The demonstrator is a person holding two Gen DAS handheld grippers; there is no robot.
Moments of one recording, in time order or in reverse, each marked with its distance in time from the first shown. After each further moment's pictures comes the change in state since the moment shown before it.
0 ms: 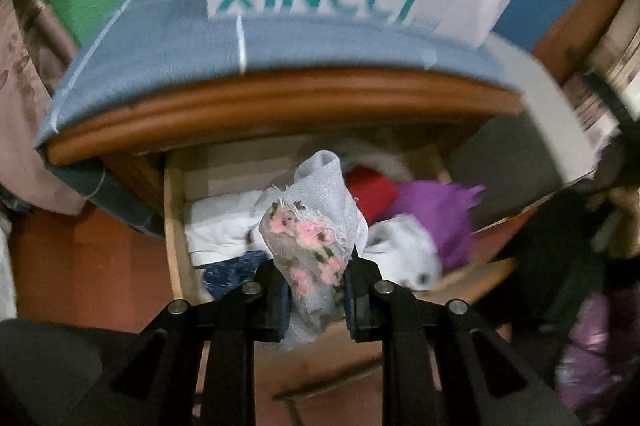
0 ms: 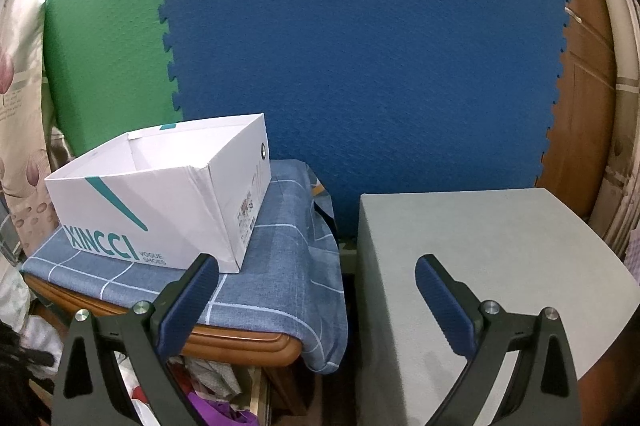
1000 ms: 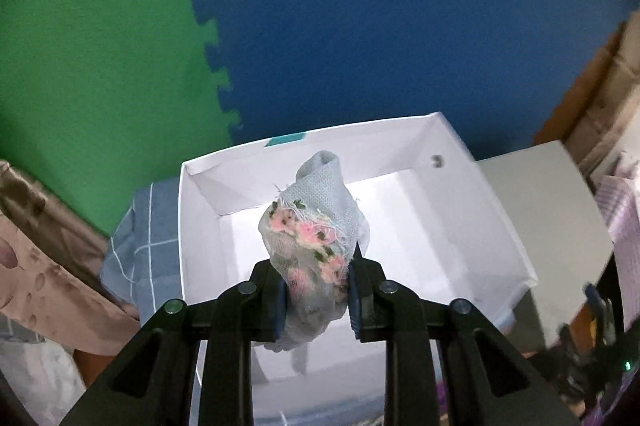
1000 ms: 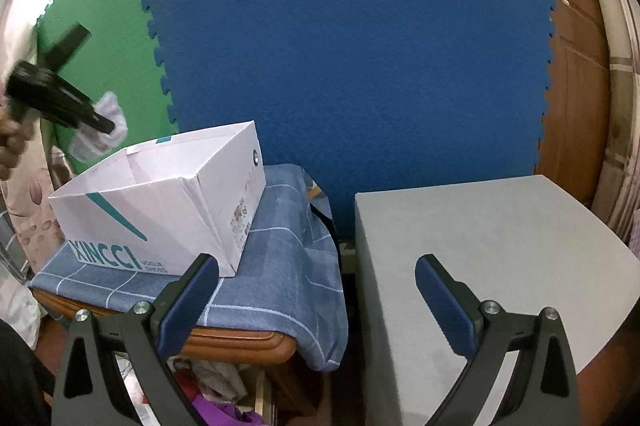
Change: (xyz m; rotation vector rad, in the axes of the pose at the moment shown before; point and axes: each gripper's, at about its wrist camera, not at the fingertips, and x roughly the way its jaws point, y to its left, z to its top) left arm -0.017 -0.029 0.331 0.138 -0.085 0.159; right arm -0.007 -0.017 0.000 0.067 -0.004 0.013
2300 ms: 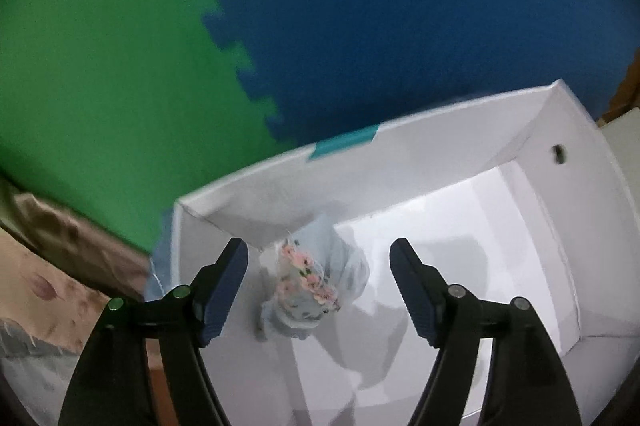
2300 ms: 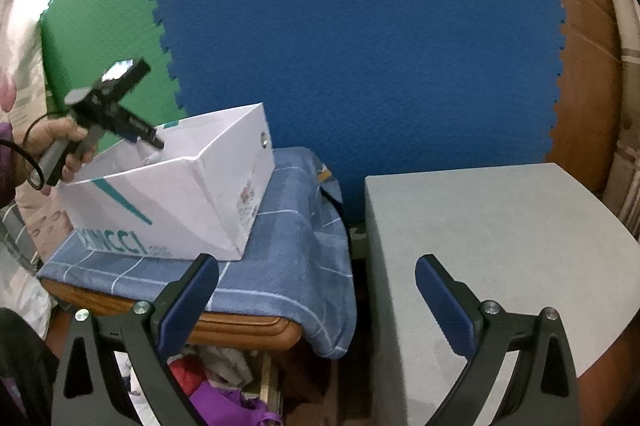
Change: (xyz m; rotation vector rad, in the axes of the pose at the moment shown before) left arm 0.082 -0.003 0.014 0.115 0.038 0.249; right arm 0.007 0.003 -0.007 -0.012 0.063 0.052
